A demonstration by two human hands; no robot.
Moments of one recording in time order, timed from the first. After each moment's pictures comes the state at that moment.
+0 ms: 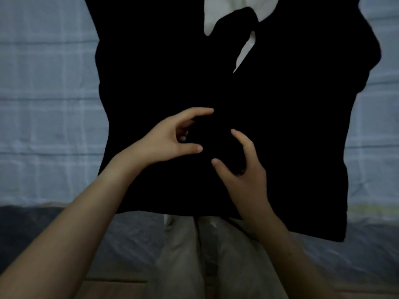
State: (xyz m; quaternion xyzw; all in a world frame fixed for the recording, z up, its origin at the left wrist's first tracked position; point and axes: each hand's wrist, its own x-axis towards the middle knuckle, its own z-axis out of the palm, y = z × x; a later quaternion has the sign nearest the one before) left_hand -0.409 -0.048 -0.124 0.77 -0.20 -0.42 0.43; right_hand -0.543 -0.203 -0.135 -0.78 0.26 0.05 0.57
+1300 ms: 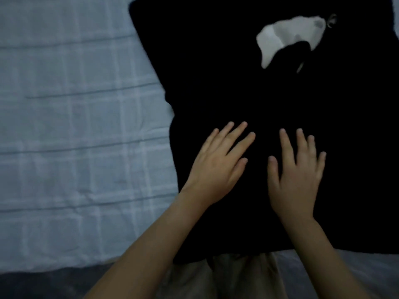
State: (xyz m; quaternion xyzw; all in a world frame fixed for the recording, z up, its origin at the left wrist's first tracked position) left_hand -0.386 0.024 -0.175 0.87 -0.41 -0.08 0.25; right_hand -0.492 -0.126 -0.176 -0.96 0.27 -0.03 0.10
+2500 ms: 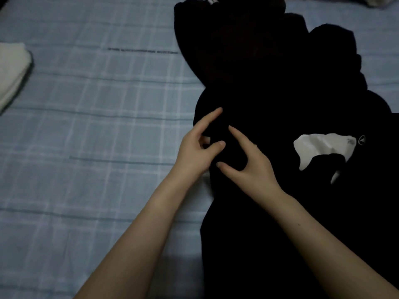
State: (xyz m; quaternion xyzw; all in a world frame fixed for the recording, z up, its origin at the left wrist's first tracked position) left_hand -0.182 0.064 -0.124 0.74 -0.10 -0.12 0.65; right_hand -0.239 -0.081 -0.145 -0.91 0.05 -0.01 0.42
